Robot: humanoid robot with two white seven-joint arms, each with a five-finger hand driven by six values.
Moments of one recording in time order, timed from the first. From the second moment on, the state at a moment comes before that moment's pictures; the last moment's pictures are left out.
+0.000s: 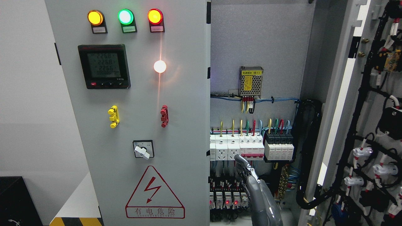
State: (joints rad) left arm 0.00 -0.06 0.00 0.04 0.00 -0.06 0.13; right arm -0.23 0.06 0.23 -1.94 -0.08 0.17 0.06
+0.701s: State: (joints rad) left arm 0.00 -0.06 0.00 0.04 0.00 -0.06 0.13; right arm -0.42 0.05 0.23 -1.80 -0.08 0.21 0.06
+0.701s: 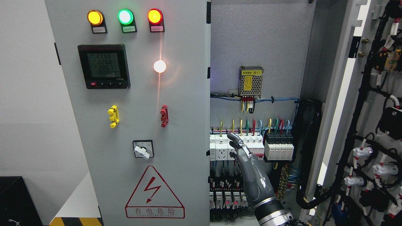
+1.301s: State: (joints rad) left arm 0.00 -0.06 0.00 0.04 0.00 -0.06 0.13; right arm -0.53 0.04 0.23 -1.69 -0.13 0.25 0.07
